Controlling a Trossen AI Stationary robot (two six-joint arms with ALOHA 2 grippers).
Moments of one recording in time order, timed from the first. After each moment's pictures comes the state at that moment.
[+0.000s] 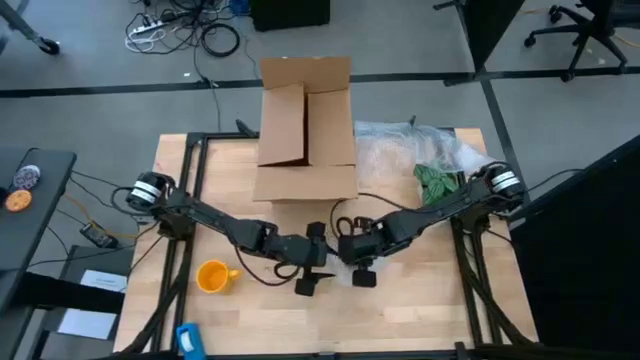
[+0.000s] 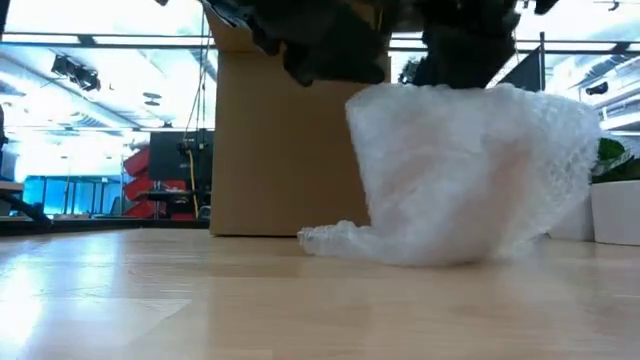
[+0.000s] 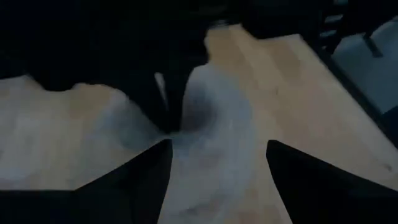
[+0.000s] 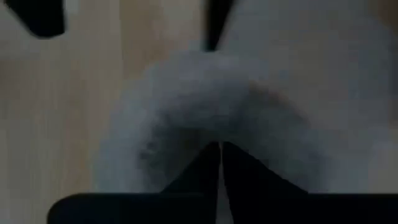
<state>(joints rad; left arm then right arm) -0.33 1.68 1.10 0.09 -0.16 0.00 0.34 1.71 1.31 -0.75 0.14 0.39</state>
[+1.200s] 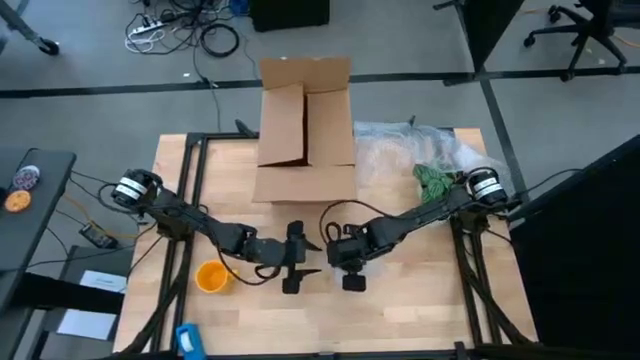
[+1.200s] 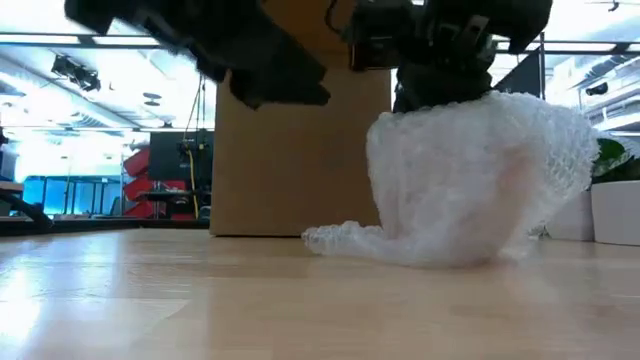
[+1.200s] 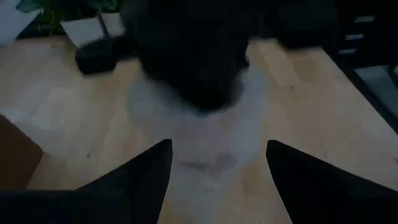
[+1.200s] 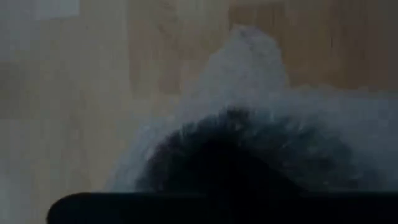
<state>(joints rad) -0.38 1.58 0.79 0.37 -0.31 -0.12 0.32 1.86 1.32 -0.71 0.01 0.37</state>
